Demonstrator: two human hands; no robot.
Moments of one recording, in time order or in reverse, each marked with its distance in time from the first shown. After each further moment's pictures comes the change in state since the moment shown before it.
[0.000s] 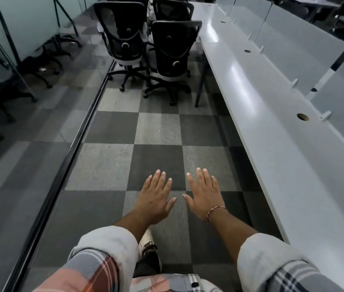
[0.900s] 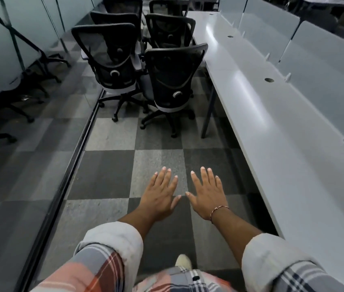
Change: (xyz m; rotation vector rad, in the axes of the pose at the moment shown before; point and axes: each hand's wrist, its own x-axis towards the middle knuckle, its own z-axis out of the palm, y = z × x) left_hand 0.486 -0.215 -0.098 0.022 0.040 0.047; right_hand 0.513 0.112 -0.092 0.045 -0.010 0.080
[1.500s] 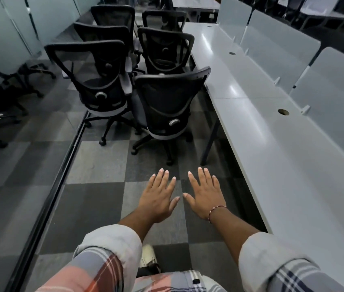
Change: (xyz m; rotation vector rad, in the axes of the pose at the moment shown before) left_hand 0.294 -0.143 -0.024 0.010 0.005 -0.008; right_hand 0.318 0.050 -0.062 -0.059 0.000 -0.014
